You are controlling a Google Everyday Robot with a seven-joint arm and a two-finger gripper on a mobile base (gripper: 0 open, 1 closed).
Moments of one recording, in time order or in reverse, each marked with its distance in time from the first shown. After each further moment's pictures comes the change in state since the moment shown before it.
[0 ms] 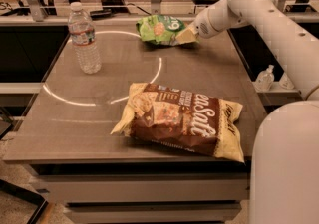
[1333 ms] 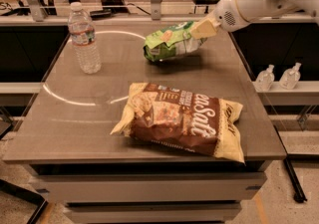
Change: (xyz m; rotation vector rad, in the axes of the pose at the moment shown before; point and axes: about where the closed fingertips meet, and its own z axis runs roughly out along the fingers) arm -0.017 0.059 -0.124 -0.028 -0.013 -0.034
